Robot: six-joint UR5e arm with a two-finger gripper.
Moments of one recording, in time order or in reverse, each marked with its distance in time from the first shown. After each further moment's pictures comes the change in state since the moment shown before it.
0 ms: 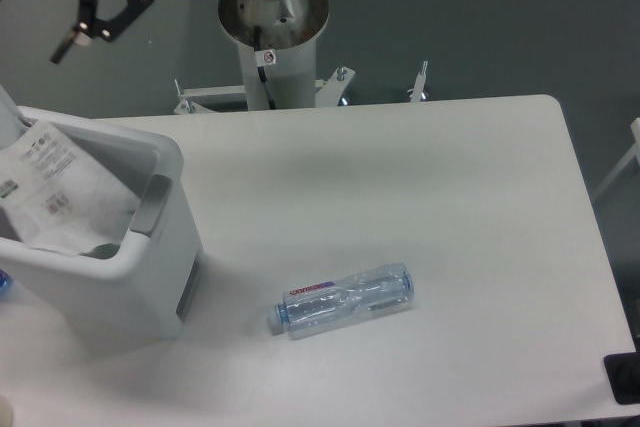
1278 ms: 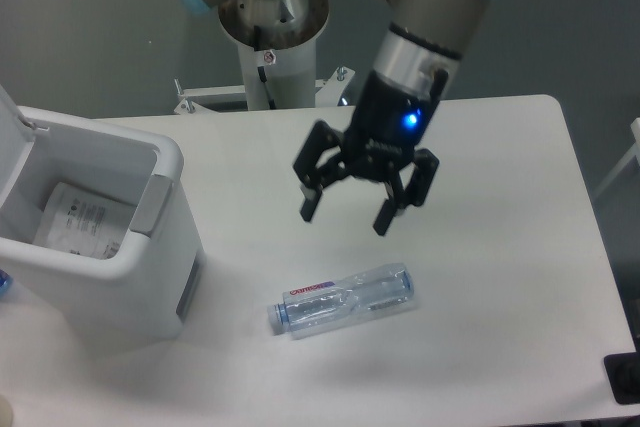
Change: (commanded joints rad) arm 0.278 -0.348 0.020 0.100 0.245 0.157
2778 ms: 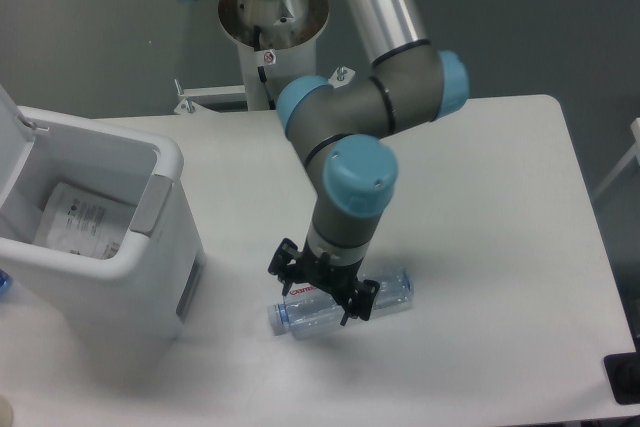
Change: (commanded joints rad) arm -0.253 -0.235 -0.031 0.043 0.558 0.673
